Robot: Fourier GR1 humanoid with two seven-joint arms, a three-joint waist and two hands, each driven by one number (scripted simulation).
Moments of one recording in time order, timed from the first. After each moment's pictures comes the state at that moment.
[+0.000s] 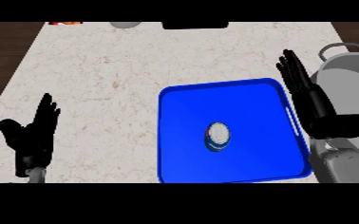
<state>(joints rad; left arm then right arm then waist) 0.04 0.43 -0.13 -1.47 0.32 0.46 0.09 -0.19 -0.37 0.16 -1.56 -0.25 -0.11 -0.09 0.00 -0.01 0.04</state>
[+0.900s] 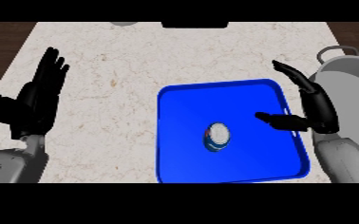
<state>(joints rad) -0.18 0.43 -0.11 -1.61 0.31 0.35 0.14 -0.25 -0.40 0.12 -1.29 -0.02 -0.08 -0.53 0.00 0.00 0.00</state>
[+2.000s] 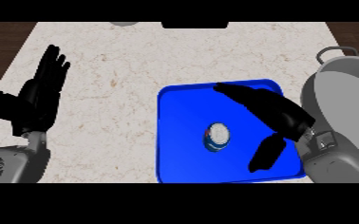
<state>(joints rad) -0.20 0.39 -0.08 -1.59 0.27 0.32 0.15 -0.43 -0.54 0.49 -1.73 0.17 0.40 0.39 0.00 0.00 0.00</state>
